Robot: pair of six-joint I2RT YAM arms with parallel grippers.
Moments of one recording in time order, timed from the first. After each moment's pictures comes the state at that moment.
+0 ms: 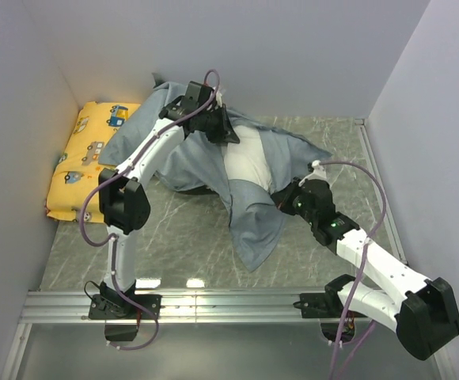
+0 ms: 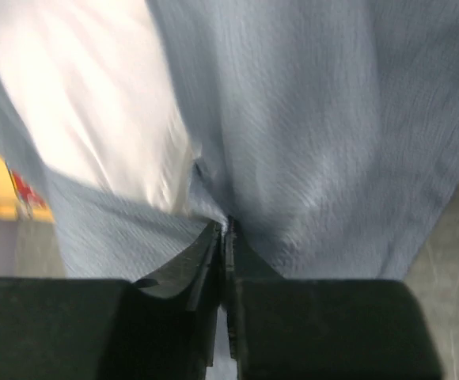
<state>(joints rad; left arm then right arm) -0.45 2.11 2.14 -0.72 0.42 -0.60 0.47 0.99 0.57 -0.03 0.05 0.75</state>
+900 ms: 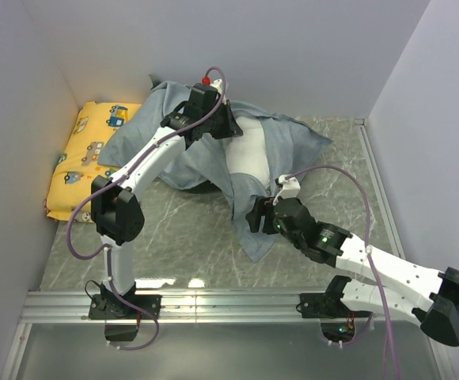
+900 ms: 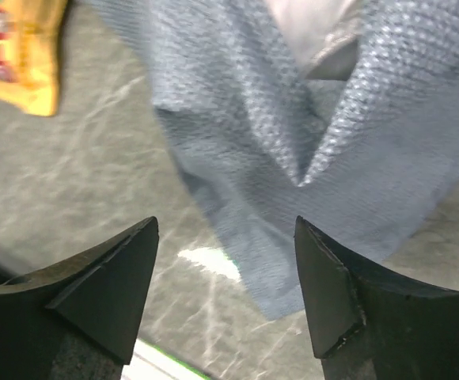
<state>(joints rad) -0.52 1.97 1.96 -0.50 0.21 -0.59 0.90 0.93 0.67 -0.27 0.33 0.63</state>
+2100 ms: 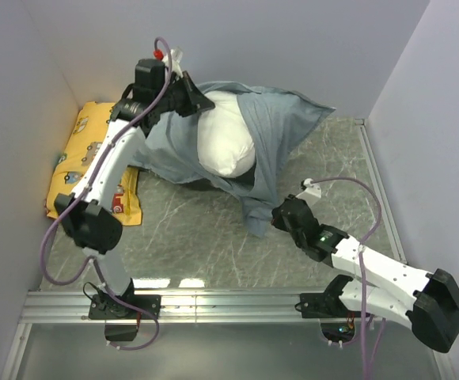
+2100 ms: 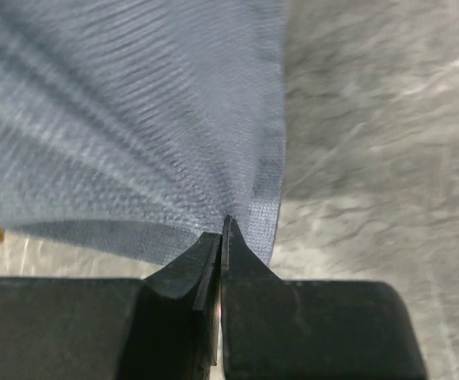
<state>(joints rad) -0.32 1.84 2.06 -0.56 0.41 -0.63 0.80 0.97 0.52 -0.15 0.52 0.89</state>
